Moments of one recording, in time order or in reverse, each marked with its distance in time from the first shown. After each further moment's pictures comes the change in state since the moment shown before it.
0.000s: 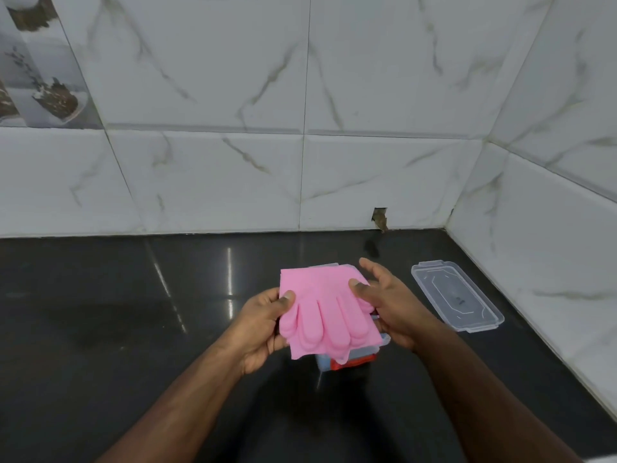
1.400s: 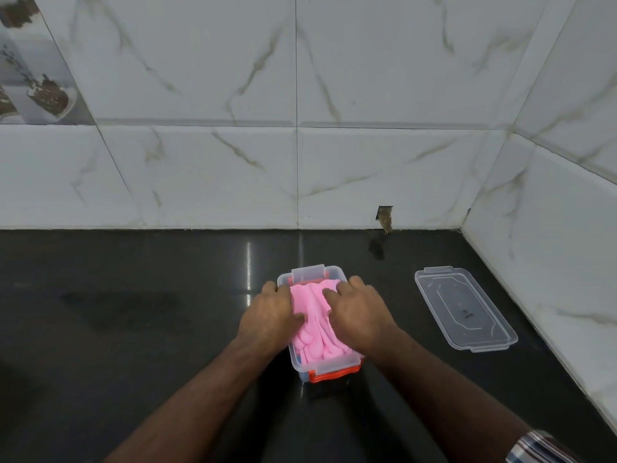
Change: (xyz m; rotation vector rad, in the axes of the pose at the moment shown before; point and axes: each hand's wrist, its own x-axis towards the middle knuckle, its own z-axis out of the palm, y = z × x) left_hand 0.082 -0.029 0.039 1.534 0.458 0.219; right_hand 0.068 0.037 -0.018 -1.641 0.000 -0.573
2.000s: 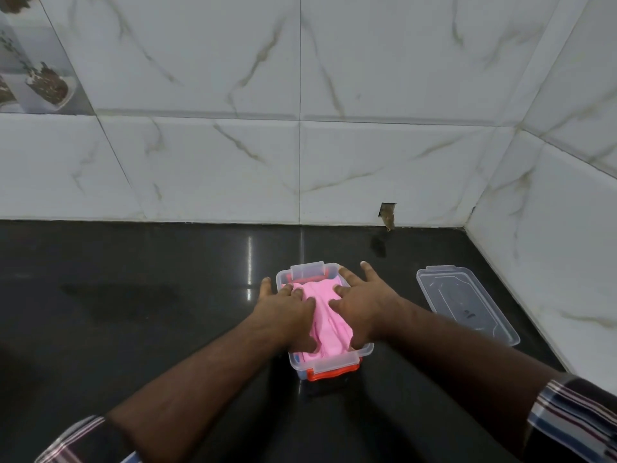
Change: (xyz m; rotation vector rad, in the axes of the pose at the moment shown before) left_hand 0.003 0.024 -0.011 0.598 -0.356 0.325; right_hand 0.014 0.023 -0.021 -0.333 -0.445 -0.276
